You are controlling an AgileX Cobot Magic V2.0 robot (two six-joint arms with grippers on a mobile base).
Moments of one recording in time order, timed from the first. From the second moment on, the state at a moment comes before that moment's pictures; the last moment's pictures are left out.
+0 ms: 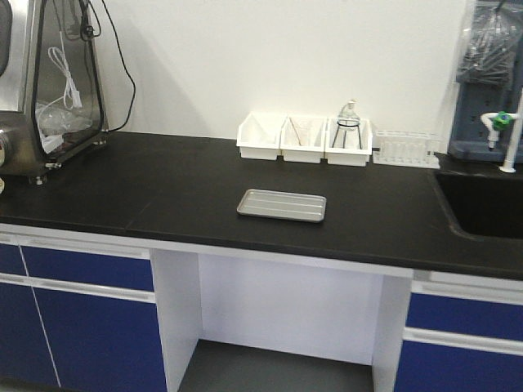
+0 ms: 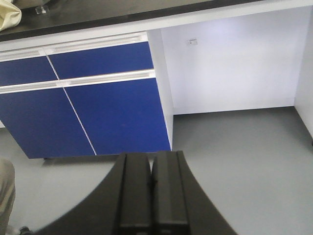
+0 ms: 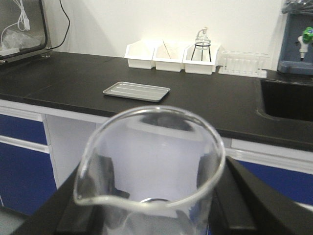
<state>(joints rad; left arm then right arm) -0.09 -0.02 0.03 0.11 0.39 0.02 0.22 0.38 -0.27 -0.86 0.11 0.90</state>
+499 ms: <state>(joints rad) -0.09 -0.02 0.03 0.11 0.39 0.02 0.22 0.38 -0.27 -0.86 0.11 0.90</state>
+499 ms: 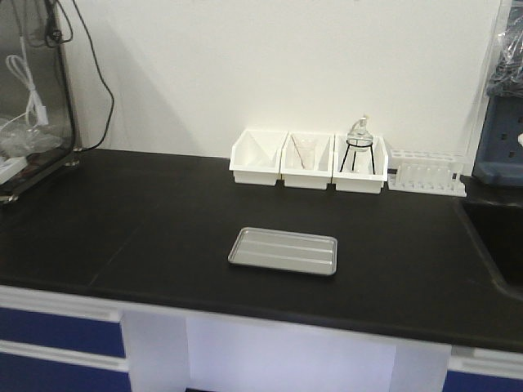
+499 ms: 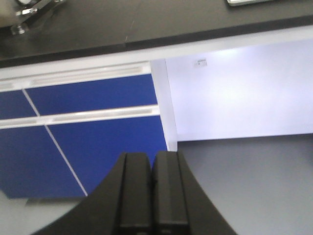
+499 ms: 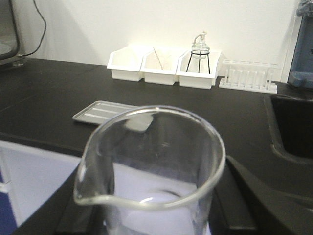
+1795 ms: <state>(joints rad) -0.09 -0.02 0.03 0.11 0.39 0.02 0.22 0.38 -0.27 -0.86 0.11 0.90</state>
